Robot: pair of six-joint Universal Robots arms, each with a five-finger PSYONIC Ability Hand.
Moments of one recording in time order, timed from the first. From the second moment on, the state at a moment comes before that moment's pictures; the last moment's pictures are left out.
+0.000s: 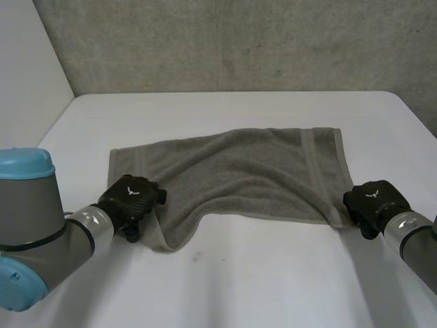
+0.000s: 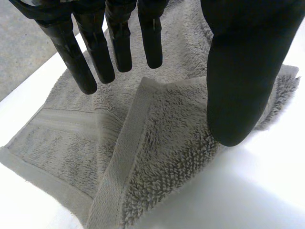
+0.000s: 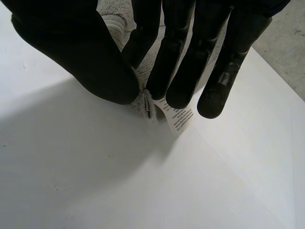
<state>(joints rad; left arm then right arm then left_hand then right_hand) 4.40 -1.96 -1.74 3.19 -1.31 3.70 1.69 -1.24 1.86 -0.12 1.41 2.51 0.45 0.45 0.45 0.45 0.27 1.39 1.21 1.22 1.22 1.04</state>
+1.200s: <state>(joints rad) 4.33 -1.75 -1.69 3.16 -1.46 3.73 1.69 -1.31 1.79 -0.07 1.41 2.51 1.17 1.21 1.21 1.22 1.02 1.39 1.21 1.22 1.22 1.04</state>
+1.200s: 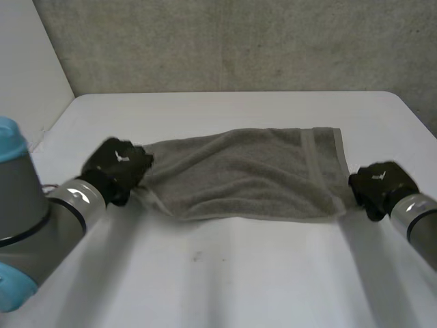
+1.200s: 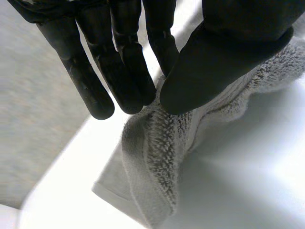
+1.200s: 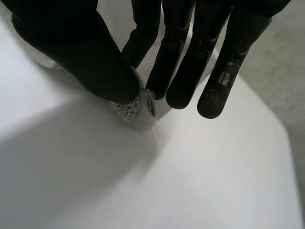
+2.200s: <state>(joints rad) 4.46 -1.62 -2.11 3.33 -1.42 3.60 1.68 -1.39 1.81 0.07 1.32 2.56 0.45 0.45 0.45 0.45 0.27 1.39 1.21 1.22 1.22 1.04</state>
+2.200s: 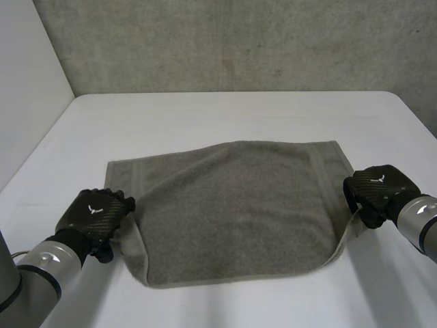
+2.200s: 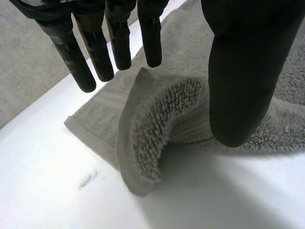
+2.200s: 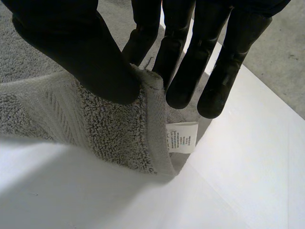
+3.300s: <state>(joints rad) 4.43 -1.33 -1.79 3.22 -1.48 3.54 1.67 -1.56 1.46 0.39 1.32 2.56 1.17 1.22 1.22 1.22 1.02 1.39 1.21 1.22 1.22 1.04</state>
